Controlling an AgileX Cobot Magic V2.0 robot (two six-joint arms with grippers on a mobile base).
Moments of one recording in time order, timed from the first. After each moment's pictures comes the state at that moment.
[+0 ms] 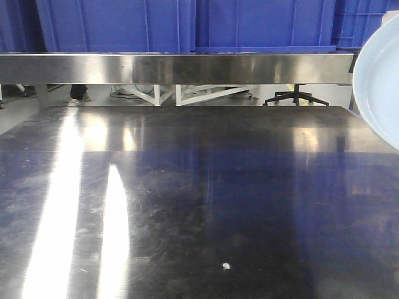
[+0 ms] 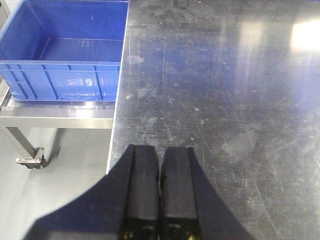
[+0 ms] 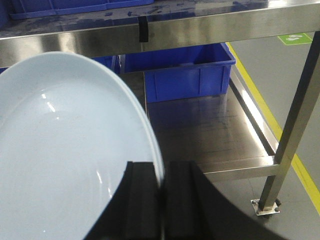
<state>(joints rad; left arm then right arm) -0.15 0.78 -0.38 0.18 0.21 -0.23 -0.12 0.39 -0.34 -0.06 0.30 0.20</state>
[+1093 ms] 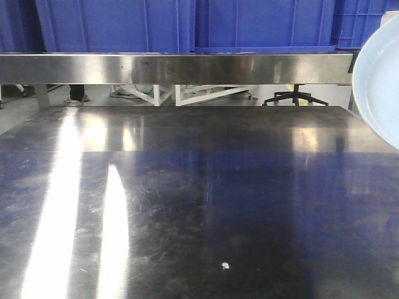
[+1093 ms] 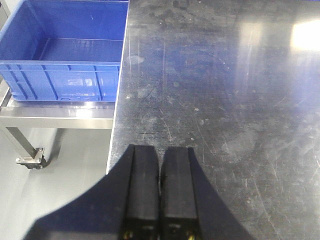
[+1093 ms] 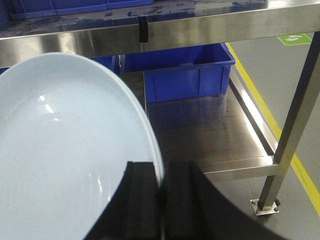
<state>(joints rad) -0.15 0.78 -0.38 0.18 0.21 -0.23 -0.12 0.39 -0.34 -0.06 0.30 0.20</state>
